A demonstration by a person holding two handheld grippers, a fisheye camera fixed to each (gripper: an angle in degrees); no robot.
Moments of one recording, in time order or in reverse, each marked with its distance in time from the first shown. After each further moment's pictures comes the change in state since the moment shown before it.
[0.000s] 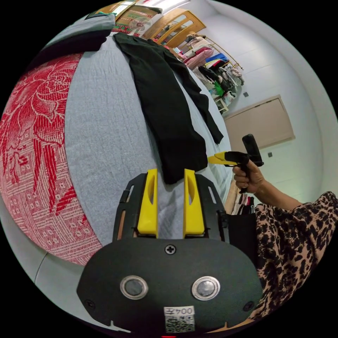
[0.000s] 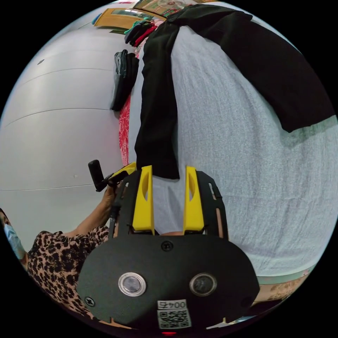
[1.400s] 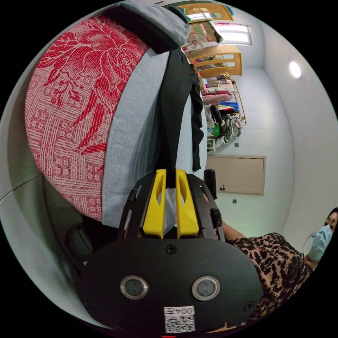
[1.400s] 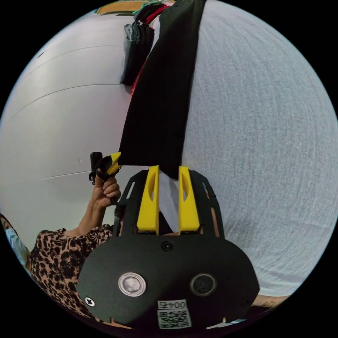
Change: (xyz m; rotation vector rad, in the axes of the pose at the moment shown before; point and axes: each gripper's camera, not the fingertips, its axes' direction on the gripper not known) left arm -0.074 0.079 -0.063 0.130 0.262 -0.416; right arm 0.012 0.037 0.059 -0.186 -0.133 -0.032
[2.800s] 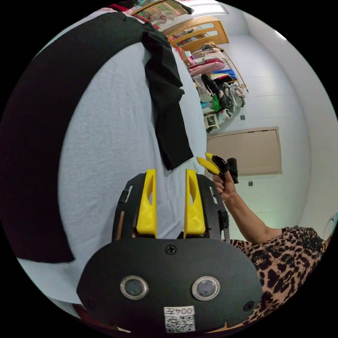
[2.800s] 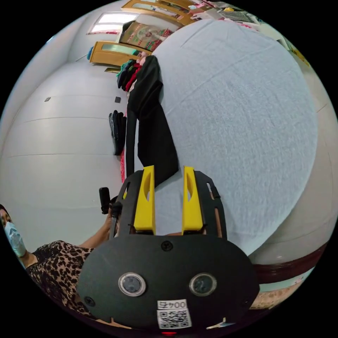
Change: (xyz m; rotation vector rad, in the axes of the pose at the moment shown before) left arm 0.136 0.010 0.390 -0.105 -0.098 0.163; right arm 0.211 0.100 -0.401 0.361 0.034 0.095
